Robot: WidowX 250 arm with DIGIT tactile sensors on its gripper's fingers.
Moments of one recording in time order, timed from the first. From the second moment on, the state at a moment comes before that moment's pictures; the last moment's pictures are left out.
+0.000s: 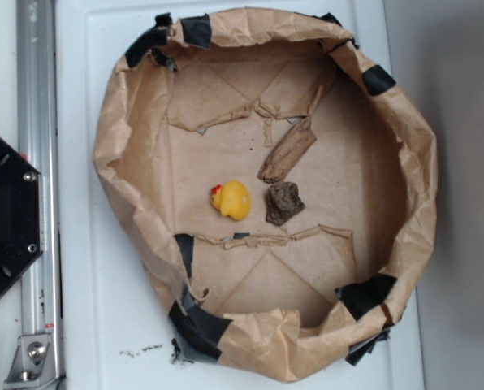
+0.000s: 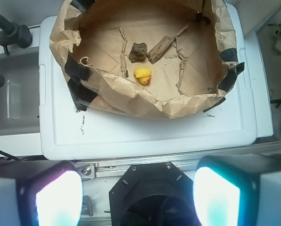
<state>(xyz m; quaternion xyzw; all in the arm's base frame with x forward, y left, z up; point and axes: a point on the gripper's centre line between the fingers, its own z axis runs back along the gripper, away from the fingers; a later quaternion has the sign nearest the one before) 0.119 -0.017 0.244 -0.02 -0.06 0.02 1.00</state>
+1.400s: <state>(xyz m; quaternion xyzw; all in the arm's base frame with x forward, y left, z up) 0.216 0.015 0.146 0.00 -0.07 0.34 0.94</state>
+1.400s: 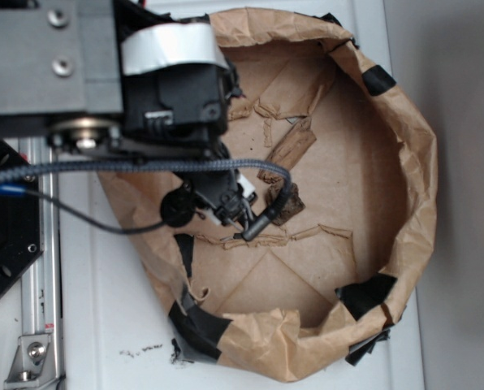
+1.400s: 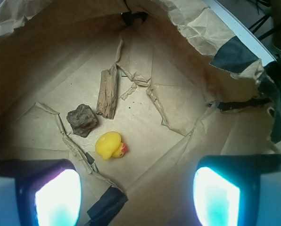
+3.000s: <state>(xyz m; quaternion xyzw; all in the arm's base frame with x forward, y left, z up) 0.218 0.022 0.048 0.04 -0.03 0.31 0.95</state>
